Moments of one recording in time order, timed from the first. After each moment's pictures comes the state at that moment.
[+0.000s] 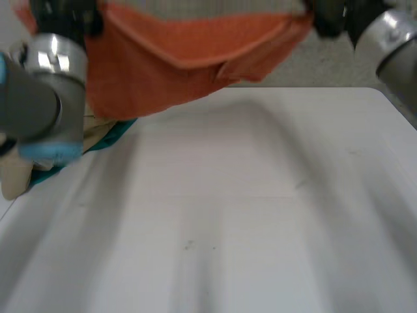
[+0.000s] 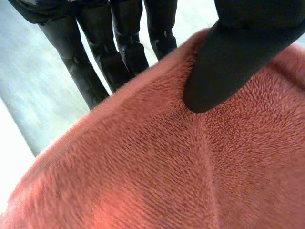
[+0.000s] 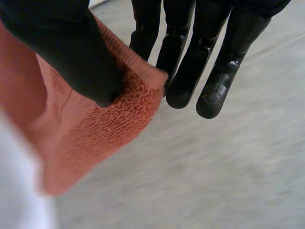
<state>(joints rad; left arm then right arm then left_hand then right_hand) 4.32 -1.89 -1.33 3.75 -1.65 3.58 1.83 -1.12 0.92 -0.06 1.08 2.49 1.17 1.20 1.19 1.20 0.96 0.99 1.18 1.19 1.19 0.99</state>
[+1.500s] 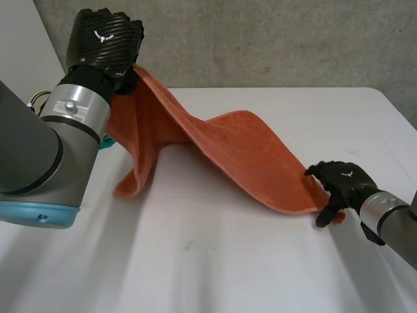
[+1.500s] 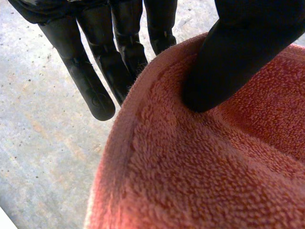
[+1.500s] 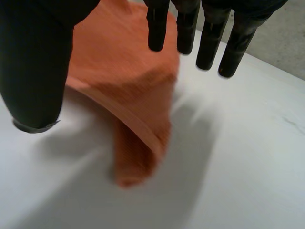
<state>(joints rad) 4.20 -1.76 -1.44 3.49 -1.65 3.57 1.67 -1.15 1.78 -0.17 1.25 2.81 1.17 1.20 1.19 1.20 0.96 0.25 0.30 0.30 0.30 0.14</state>
